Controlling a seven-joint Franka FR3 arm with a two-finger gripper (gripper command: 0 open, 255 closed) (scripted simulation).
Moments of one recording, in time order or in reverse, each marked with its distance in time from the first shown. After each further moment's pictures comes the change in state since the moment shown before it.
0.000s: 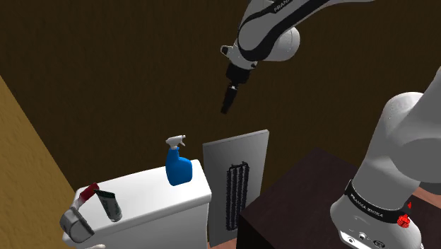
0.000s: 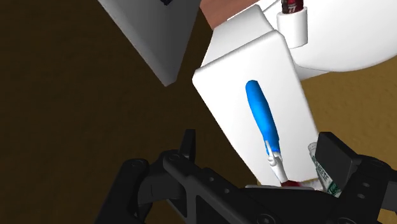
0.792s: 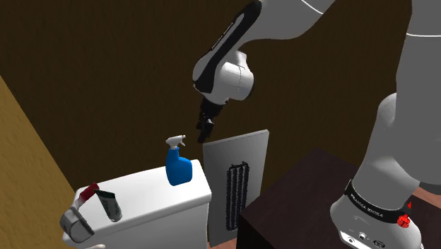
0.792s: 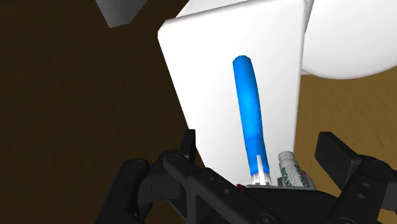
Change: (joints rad) arm 0.125 0.467 0.026 0.209 0.584 0.199 -0.699
